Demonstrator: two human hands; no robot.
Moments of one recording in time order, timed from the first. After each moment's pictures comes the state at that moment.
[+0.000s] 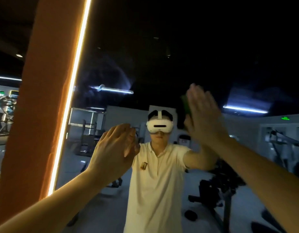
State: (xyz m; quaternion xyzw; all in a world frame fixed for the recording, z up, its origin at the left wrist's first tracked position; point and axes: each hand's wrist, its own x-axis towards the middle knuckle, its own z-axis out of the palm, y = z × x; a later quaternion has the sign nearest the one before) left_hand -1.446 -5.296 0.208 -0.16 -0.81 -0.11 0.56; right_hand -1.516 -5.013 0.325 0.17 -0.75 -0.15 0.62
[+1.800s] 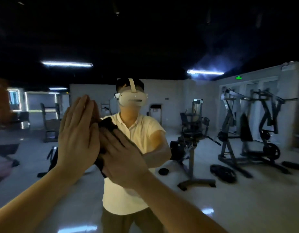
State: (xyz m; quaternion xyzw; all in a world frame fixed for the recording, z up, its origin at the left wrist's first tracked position) left_hand -1.491 -5.133 0.159 -0.17 -0.74 -0.16 0.63; right_hand -1.505 -4.976 0.115 0.38 -0.75 -0.09 0.53
